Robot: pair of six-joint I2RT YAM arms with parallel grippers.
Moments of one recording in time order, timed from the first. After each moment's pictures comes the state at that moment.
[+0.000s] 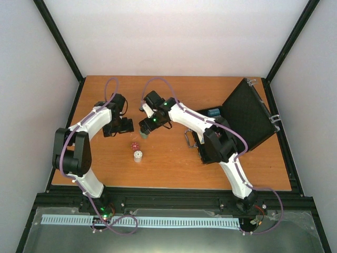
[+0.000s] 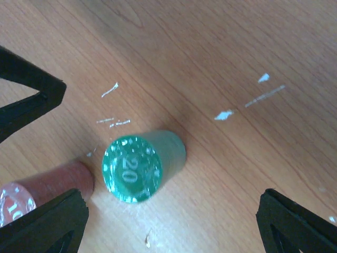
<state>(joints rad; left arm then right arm) -0.18 1.68 1.19 -0.90 -0.06 -0.43 0.81 2.25 1.96 -0.81 -0.23 0.10</state>
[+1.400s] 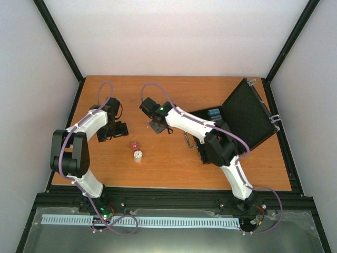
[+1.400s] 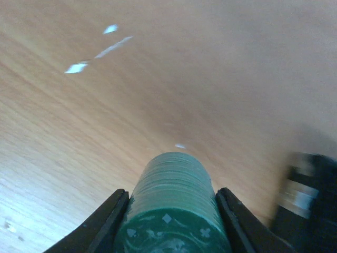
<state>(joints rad) -0.12 1.66 1.12 -0.91 -0.12 -0.47 0.88 2.25 1.96 -0.93 0.30 0.10</state>
